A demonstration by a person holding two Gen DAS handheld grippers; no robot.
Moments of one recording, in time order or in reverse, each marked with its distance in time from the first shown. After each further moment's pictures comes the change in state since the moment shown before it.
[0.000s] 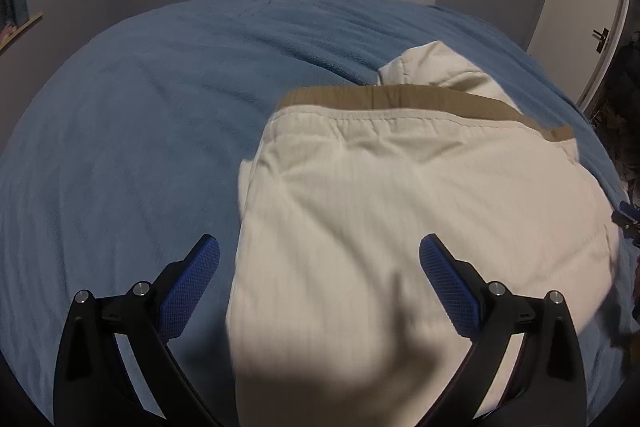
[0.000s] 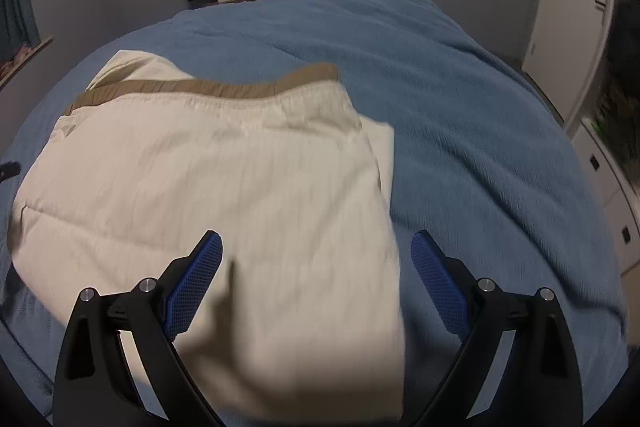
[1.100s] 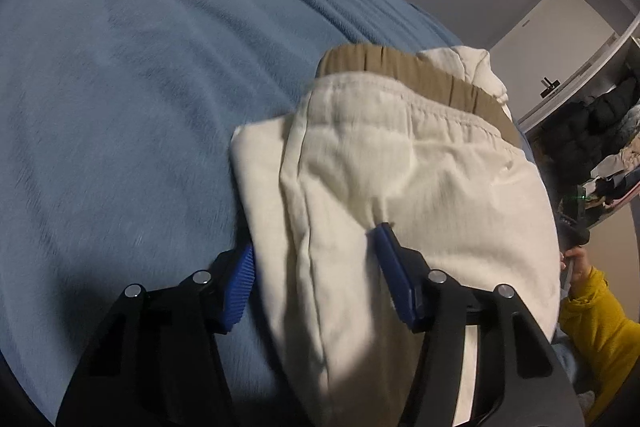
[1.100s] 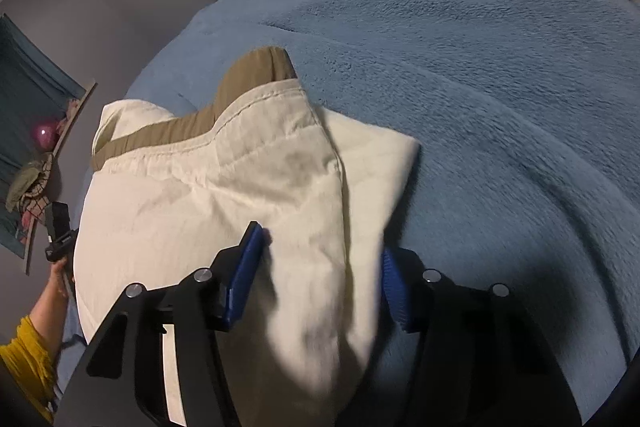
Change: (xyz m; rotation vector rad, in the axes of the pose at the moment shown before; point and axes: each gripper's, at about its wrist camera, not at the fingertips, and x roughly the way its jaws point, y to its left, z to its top) left arm 0.110 0.092 0.003 -0.183 0.088 -0.426; right arm 0.133 -0.085 0.045 0.238 0.195 0.430
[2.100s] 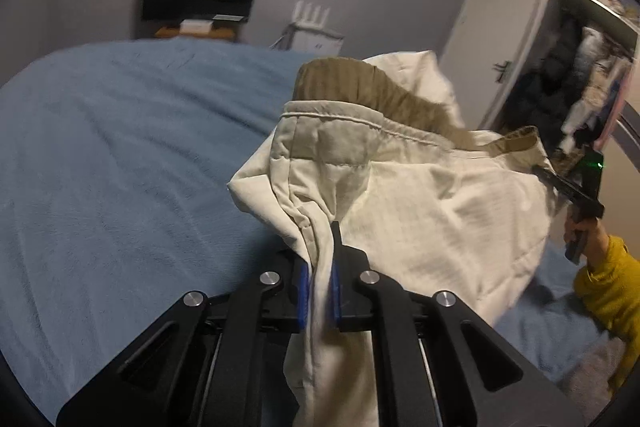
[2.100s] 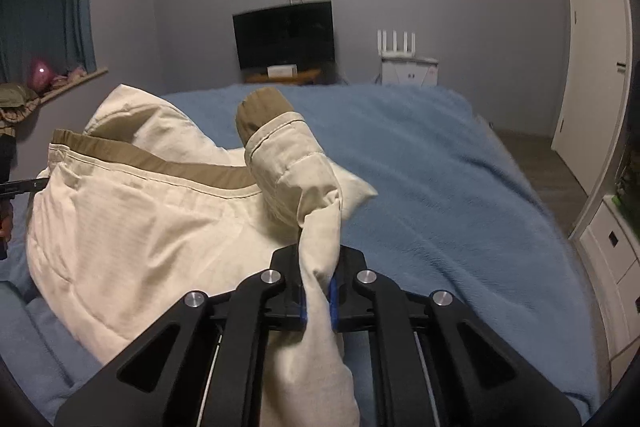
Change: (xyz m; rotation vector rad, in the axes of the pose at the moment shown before) left arm -0.155 -0.135 -0.049 0.305 -0.238 -0.001; right arm -0.202 0.145 -0.087 -0.405 -0.462 -0.249
